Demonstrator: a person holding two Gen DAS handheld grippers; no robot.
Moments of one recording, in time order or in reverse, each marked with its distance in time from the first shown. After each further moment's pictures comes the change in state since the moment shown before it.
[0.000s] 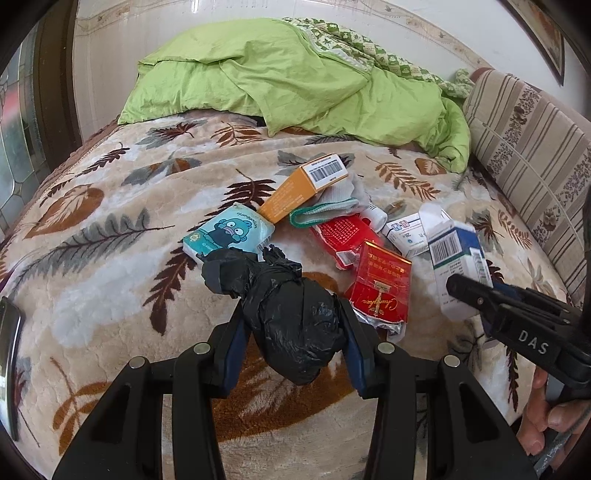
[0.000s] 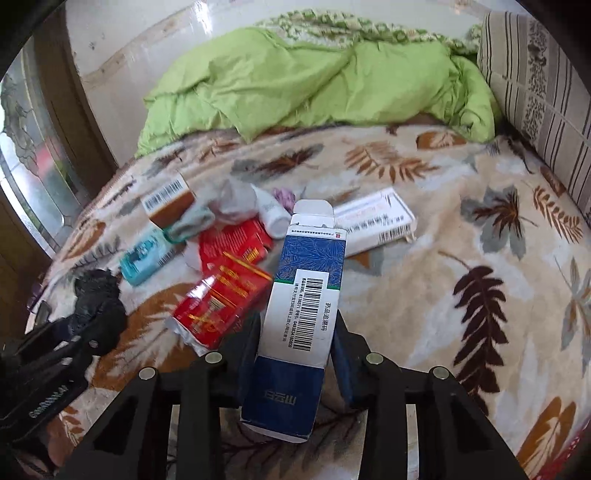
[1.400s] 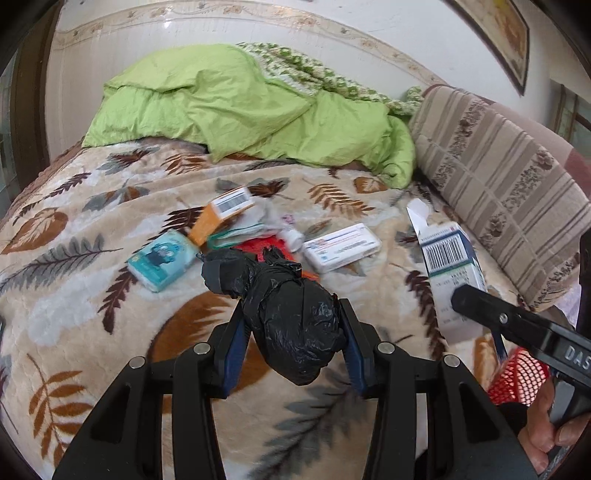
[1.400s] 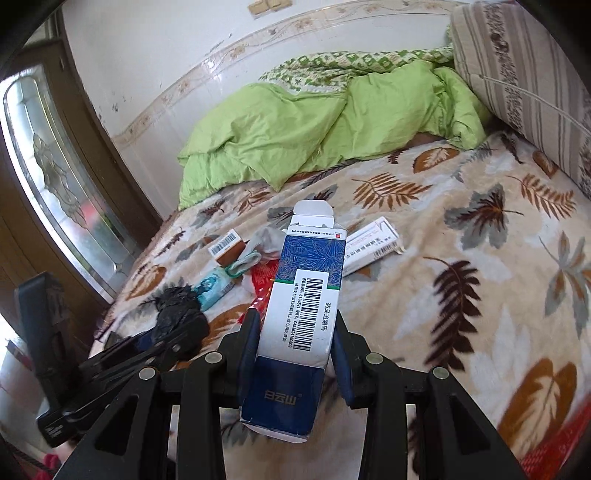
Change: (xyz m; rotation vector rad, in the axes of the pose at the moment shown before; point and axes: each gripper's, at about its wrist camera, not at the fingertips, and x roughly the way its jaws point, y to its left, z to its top) left arm -0.047 -0.052 -0.003 0.038 -0.083 -0.182; right arm -0.108 -0.033 -0.023 0.165 -0.116 0.186
